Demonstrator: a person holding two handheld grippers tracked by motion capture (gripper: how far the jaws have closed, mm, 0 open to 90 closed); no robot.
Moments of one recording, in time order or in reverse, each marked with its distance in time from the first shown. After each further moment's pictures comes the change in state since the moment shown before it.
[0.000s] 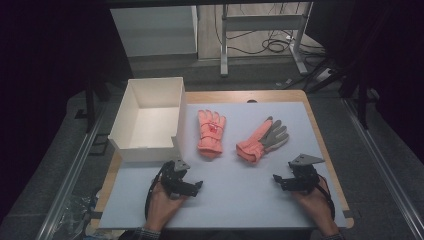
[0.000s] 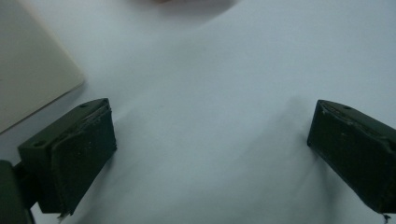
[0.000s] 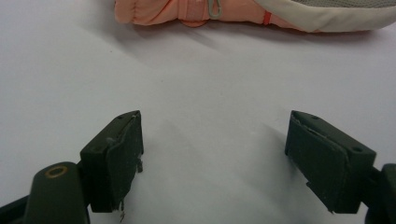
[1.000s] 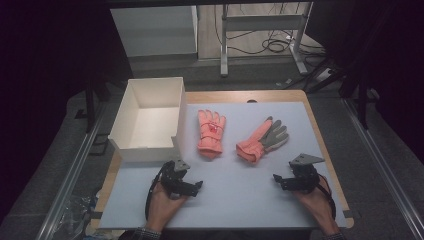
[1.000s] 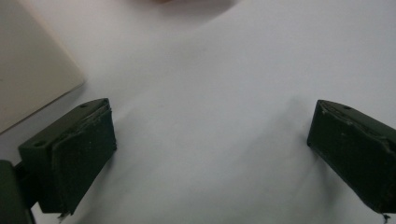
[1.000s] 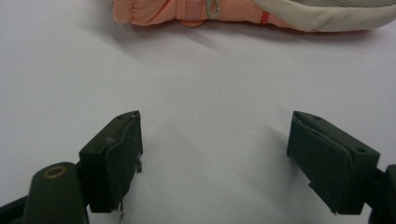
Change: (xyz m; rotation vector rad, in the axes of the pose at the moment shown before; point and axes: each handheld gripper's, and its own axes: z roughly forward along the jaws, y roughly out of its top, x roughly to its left) left arm 0.000 0.000 0.000 0.003 0.001 0.005; right arm 0.000 0.001 -0.001 0.006 -0.005 0.005
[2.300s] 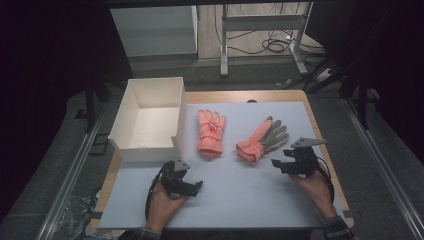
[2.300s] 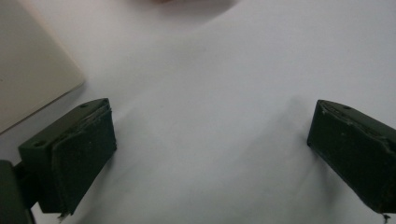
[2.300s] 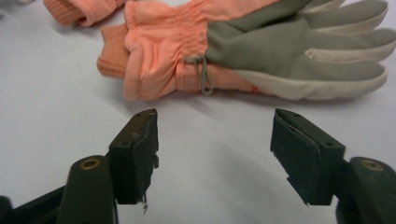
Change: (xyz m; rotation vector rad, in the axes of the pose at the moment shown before) left arm 0.000 0.000 0.000 0.001 0.000 0.000; right arm -0.017 0.046 -0.002 -0.032 0.085 0.050
